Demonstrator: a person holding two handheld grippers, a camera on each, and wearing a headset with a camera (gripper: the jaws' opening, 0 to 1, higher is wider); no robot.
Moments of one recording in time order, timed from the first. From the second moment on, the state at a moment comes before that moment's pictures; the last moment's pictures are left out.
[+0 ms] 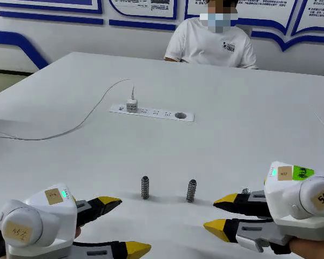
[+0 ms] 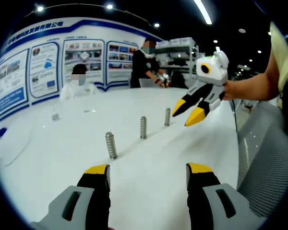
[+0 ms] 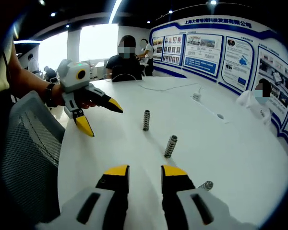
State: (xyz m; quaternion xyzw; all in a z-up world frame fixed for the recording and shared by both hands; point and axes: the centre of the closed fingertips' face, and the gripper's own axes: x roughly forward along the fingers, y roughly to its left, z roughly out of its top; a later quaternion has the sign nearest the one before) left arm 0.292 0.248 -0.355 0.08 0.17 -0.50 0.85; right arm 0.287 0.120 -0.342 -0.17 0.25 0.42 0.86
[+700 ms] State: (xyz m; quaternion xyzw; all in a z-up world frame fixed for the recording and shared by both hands) left arm 0.293 0.248 -0.356 0.08 0.17 -0.50 0.85; right arm 0.288 0.064 -0.340 -0.15 0.25 0.36 0.89
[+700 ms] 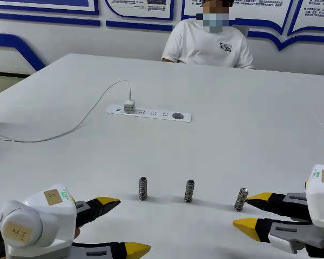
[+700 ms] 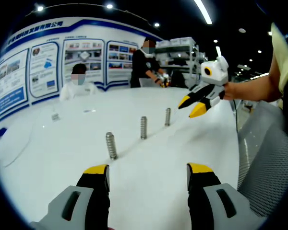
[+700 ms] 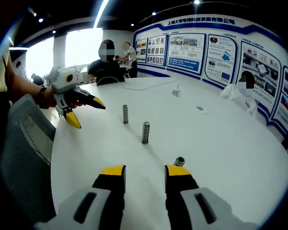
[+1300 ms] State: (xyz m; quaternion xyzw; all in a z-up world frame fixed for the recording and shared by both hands) left arm 0.295 0.252 -0.360 0.08 0.18 -0.49 0.85; right arm 0.281 0.040 -0.345 -0.13 0.24 0.34 0.90
